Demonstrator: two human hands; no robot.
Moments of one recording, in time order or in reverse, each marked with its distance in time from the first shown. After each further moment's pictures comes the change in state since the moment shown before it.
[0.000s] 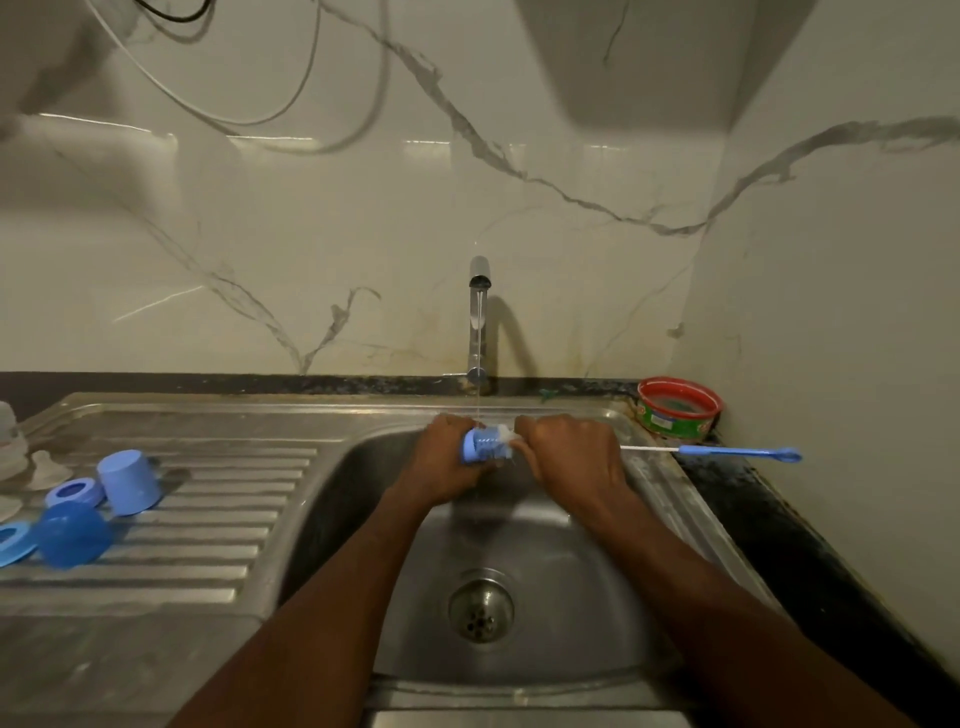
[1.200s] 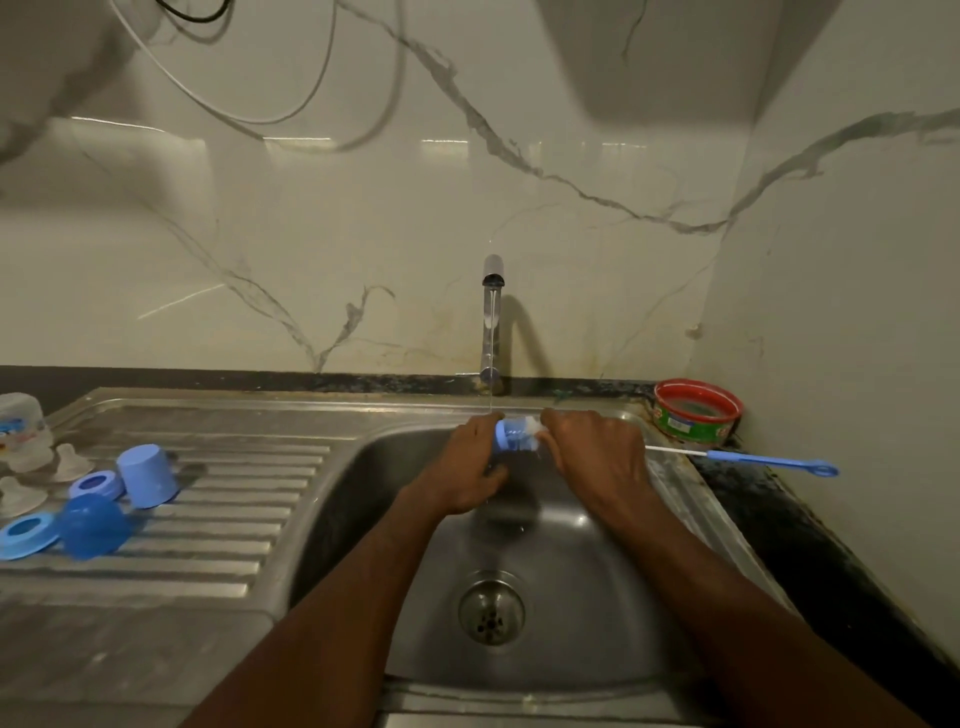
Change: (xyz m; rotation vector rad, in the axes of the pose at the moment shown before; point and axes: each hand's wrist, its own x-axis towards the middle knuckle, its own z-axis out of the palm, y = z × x) left_hand -0.004 0.007 0.005 0.001 -0.095 0.090; right_hand 0.006 0.012 0.008 0.055 0.048 0.088
